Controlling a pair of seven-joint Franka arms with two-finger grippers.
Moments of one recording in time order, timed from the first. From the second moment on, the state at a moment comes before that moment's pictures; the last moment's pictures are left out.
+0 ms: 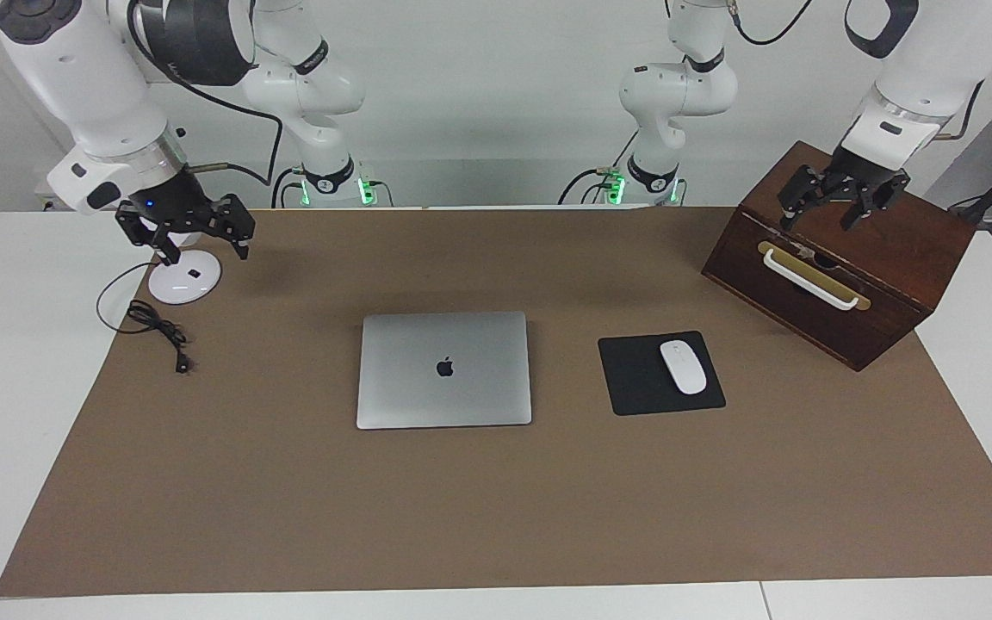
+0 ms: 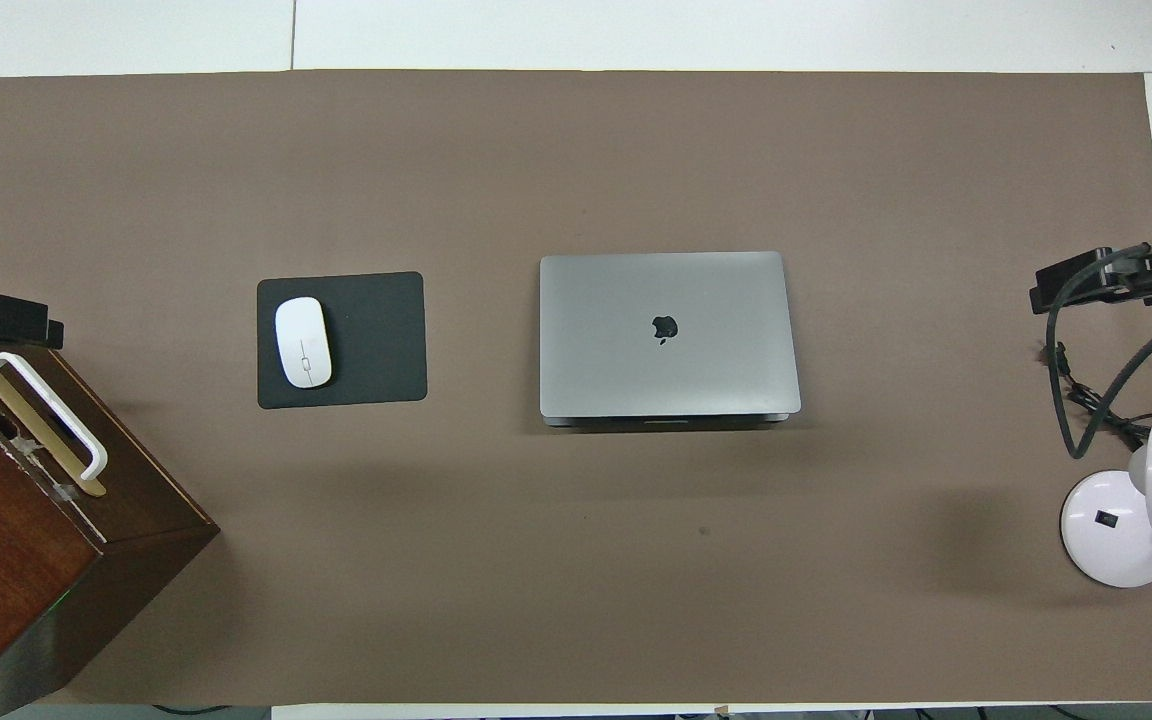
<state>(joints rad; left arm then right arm) -0.09 -0.08 0.09 -1.68 -0.02 1.60 0.06 -0.02 0.03 0.00 -1.61 0.00 1.60 -0.07</state>
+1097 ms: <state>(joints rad) -0.09 -0.08 0.09 -1.68 -0.02 1.67 0.06 -0.02 0.03 0.00 -1.61 0.00 1.60 -0.07</state>
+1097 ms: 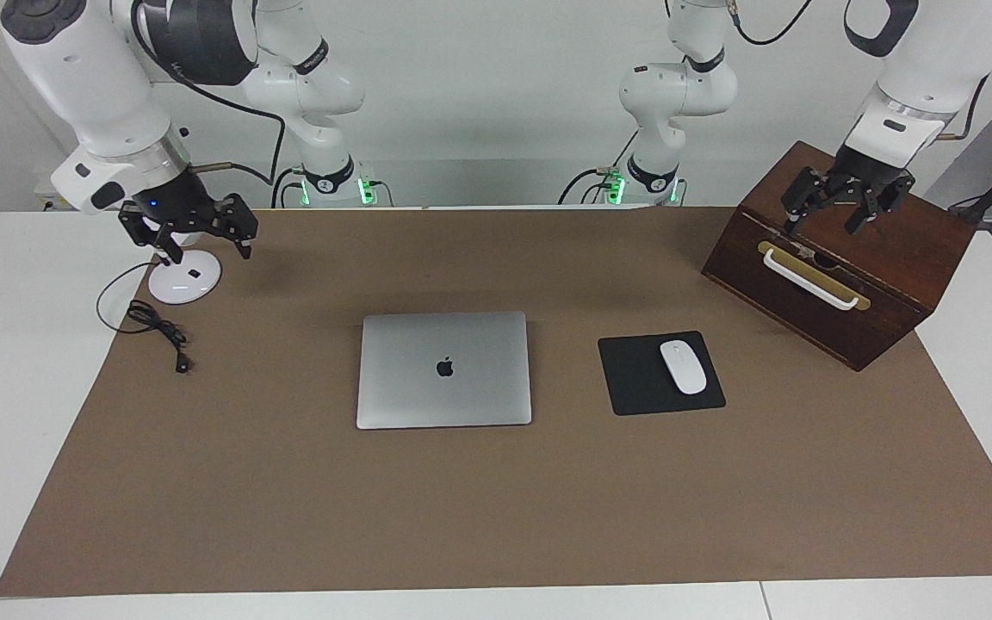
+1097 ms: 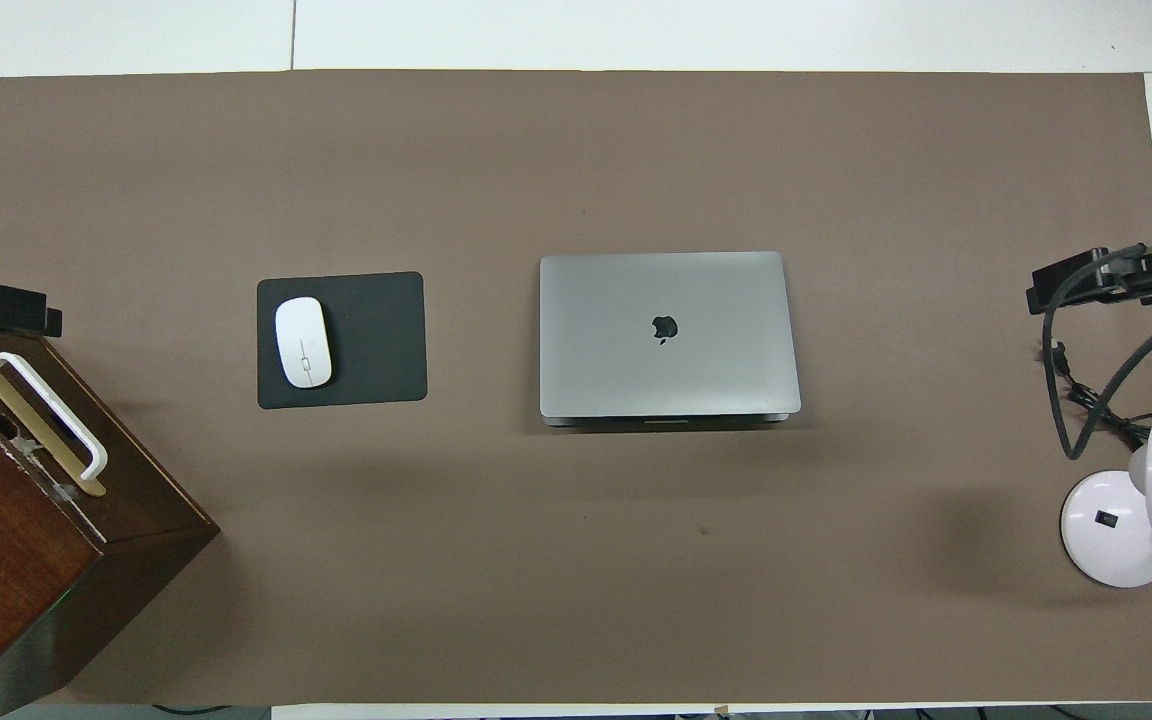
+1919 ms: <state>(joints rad) -0.09 -0.08 0.08 -1.68 -0.07 1.80 0.04 -0.02 -0.03 -0.01 -1.74 0.00 1.60 -0.07</state>
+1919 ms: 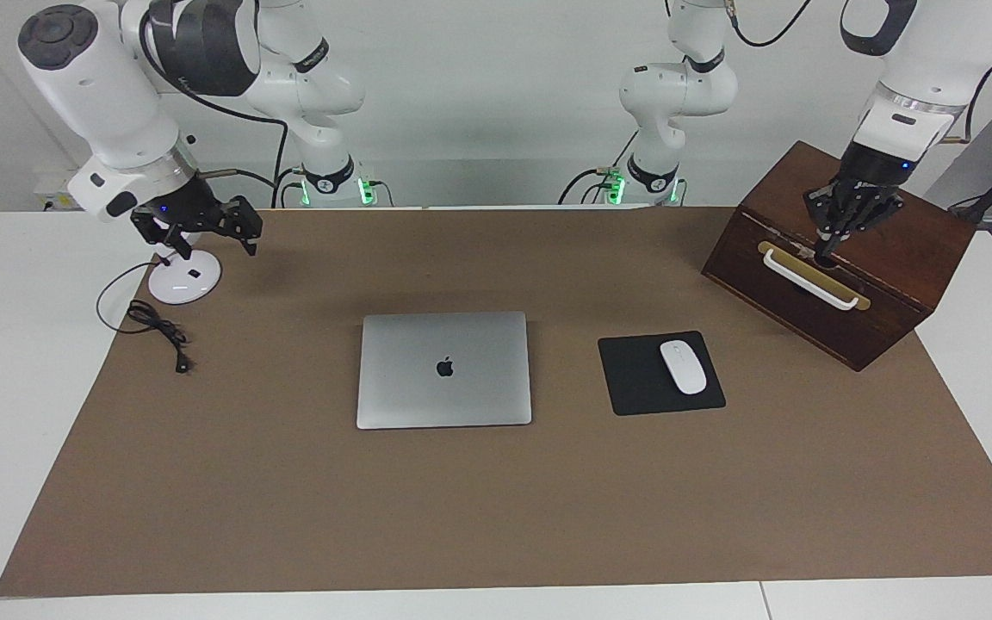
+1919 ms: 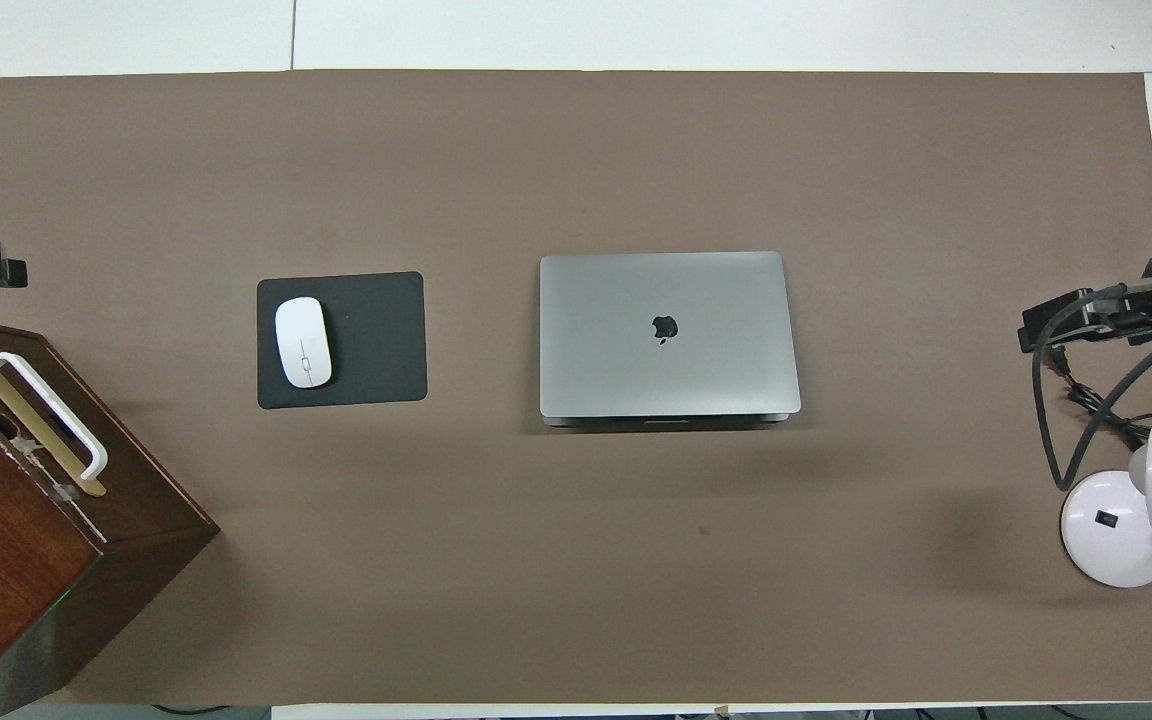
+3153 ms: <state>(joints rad) -0.31 -0.19 0.08 -2.24 -0.12 2.52 0.13 0.05 -0.08 0.00 -2.01 0.05 1.89 -0.06</state>
